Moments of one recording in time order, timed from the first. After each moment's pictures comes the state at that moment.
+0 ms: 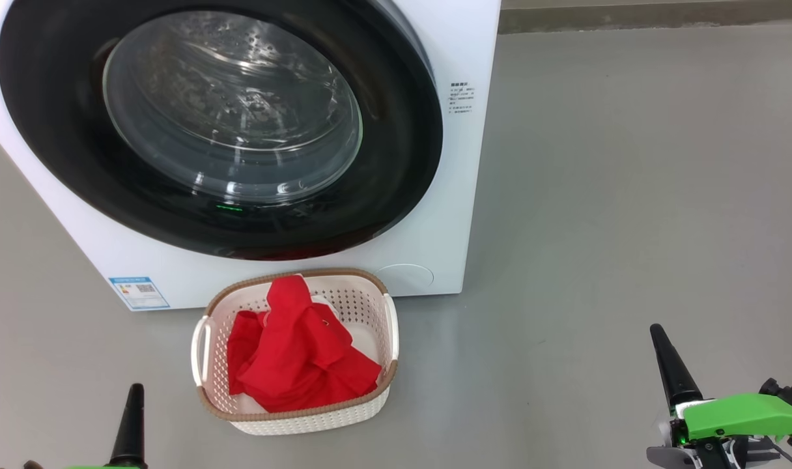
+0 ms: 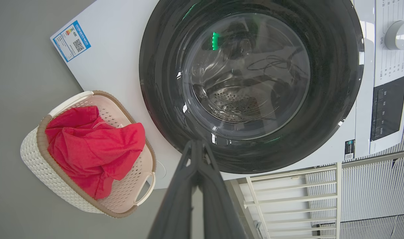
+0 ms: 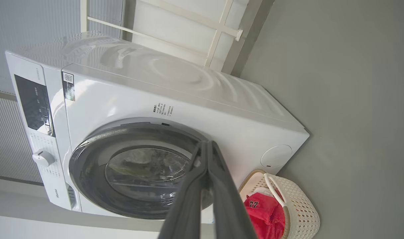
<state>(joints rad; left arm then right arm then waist) -0.03 0.05 0.07 0.27 -1.32 -0.13 0.04 -0.12 -0.08 -0.08 0.32 1.34 0.13 0.03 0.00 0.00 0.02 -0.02</state>
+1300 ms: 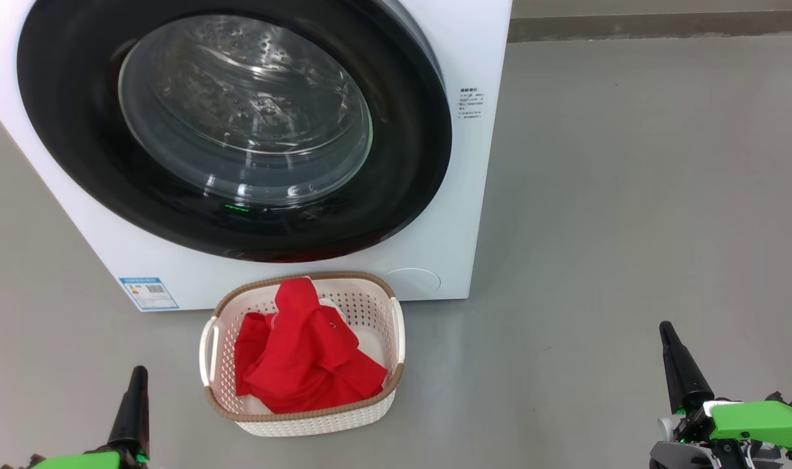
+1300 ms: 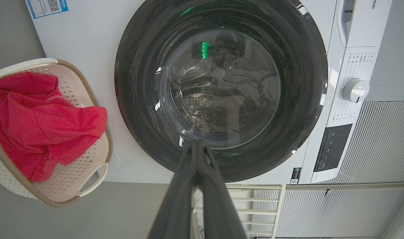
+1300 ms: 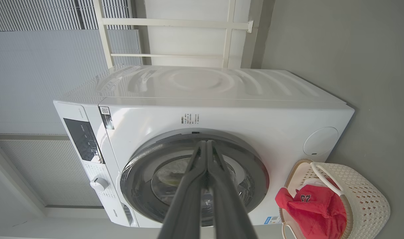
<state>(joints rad) -0.07 0.03 0.08 0.27 -1.61 -0.13 0.11 -0.10 -0.05 -0.14 0.28 1.60 0.13 0.11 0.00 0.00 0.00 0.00</state>
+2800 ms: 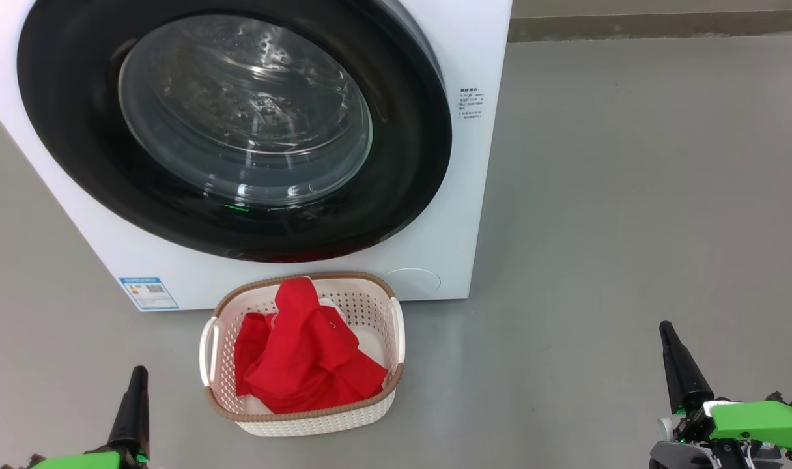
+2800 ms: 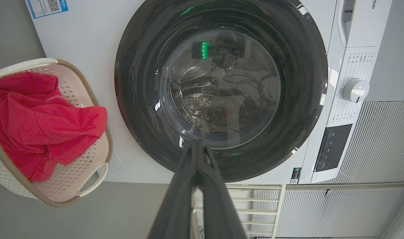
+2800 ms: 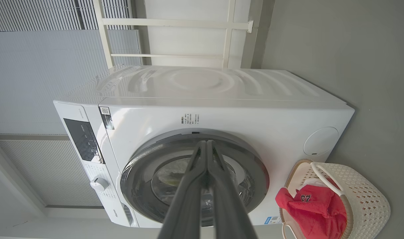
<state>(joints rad) -0.07 0.03 0.08 0.27 -1.61 -0.13 0.11 -0.10 -0.05 -0.14 0.28 1.60 0.13 0.11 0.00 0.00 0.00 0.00</state>
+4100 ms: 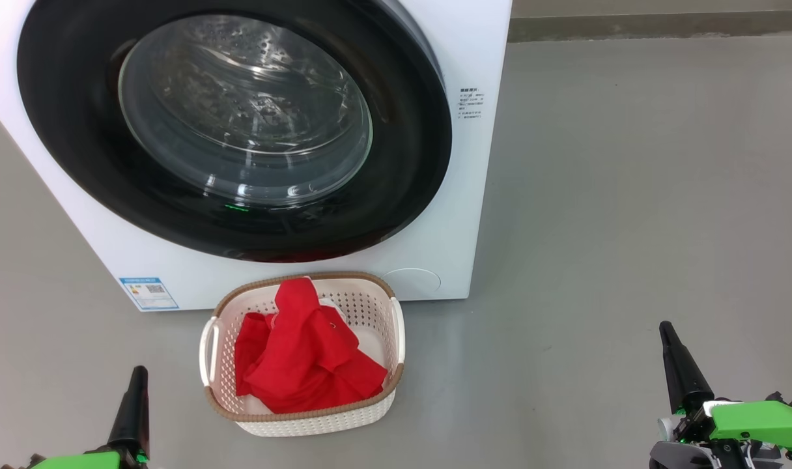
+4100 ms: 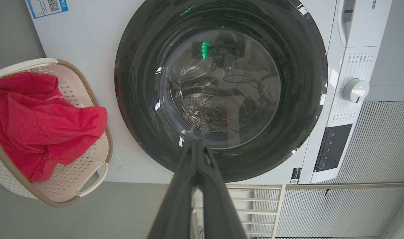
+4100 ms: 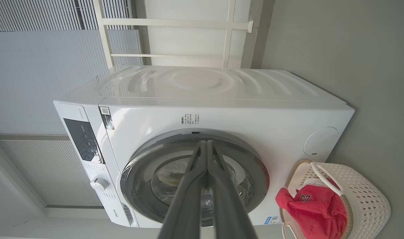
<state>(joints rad) -0.07 0.03 0.08 0.27 -1.61 -0.13 0.11 -0.10 -0.05 -0.14 0.28 1.60 0.13 0.11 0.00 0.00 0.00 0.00</state>
